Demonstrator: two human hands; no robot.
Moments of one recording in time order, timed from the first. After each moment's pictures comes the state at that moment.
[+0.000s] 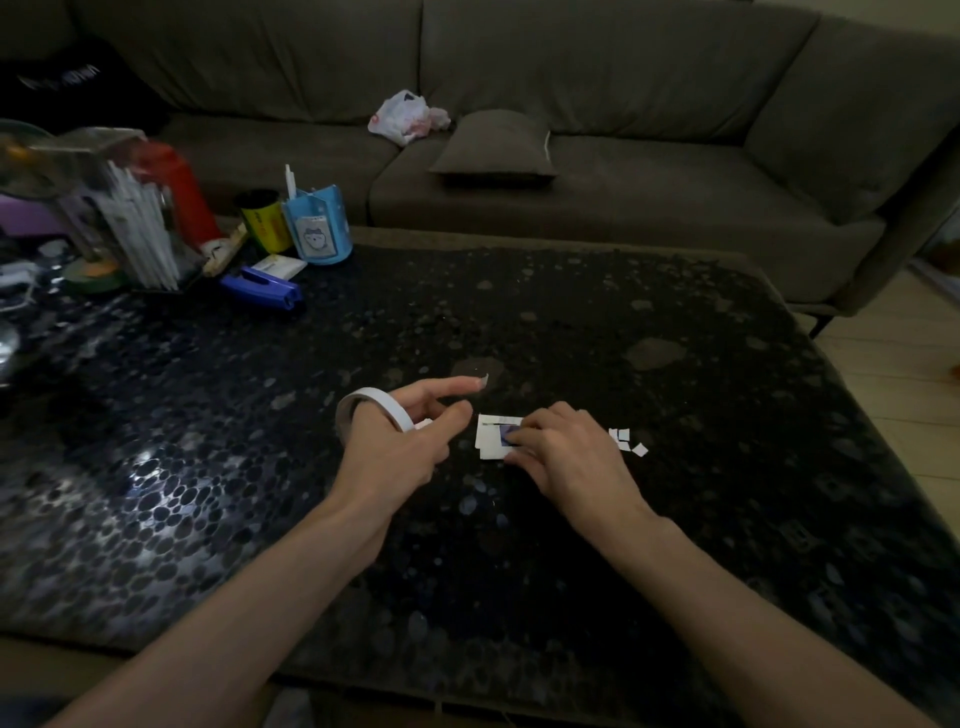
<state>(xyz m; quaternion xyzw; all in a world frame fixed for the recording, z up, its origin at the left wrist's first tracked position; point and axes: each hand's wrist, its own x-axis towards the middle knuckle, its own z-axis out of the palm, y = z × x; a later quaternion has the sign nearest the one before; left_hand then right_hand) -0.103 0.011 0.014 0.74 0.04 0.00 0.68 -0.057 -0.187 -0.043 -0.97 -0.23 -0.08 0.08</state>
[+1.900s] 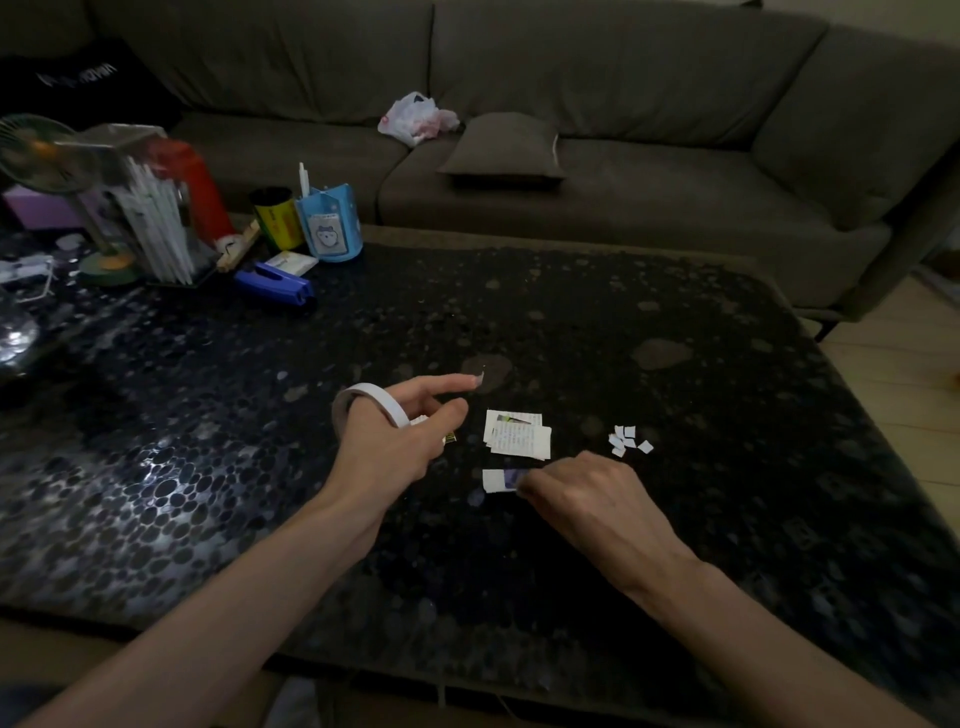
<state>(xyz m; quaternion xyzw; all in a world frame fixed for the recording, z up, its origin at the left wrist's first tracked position) -0.112 0.022 0.018 0.73 0.04 0.02 0.68 -0.110 -0.203 -0.033 -0.92 -0.36 -0.14 0.08</state>
